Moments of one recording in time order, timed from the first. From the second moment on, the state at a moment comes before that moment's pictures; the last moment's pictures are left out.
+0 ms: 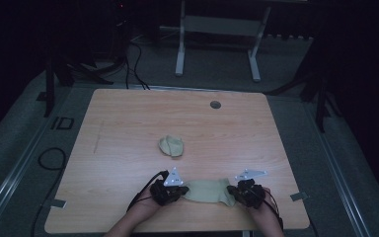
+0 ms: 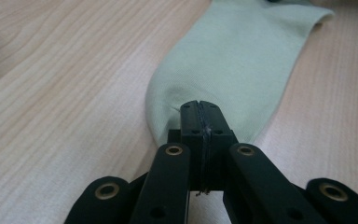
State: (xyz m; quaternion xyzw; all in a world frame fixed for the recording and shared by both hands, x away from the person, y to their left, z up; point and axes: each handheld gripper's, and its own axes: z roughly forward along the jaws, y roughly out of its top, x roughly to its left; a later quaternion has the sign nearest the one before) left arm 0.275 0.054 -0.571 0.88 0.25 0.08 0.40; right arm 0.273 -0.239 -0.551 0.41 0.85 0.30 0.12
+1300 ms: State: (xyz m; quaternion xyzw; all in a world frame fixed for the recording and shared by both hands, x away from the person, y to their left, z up) left arm 0.236 0.117 -0.563 0.85 0.30 0.08 0.42; right arm 0.315 -0.194 -0.512 0.37 0.86 0.34 0.11
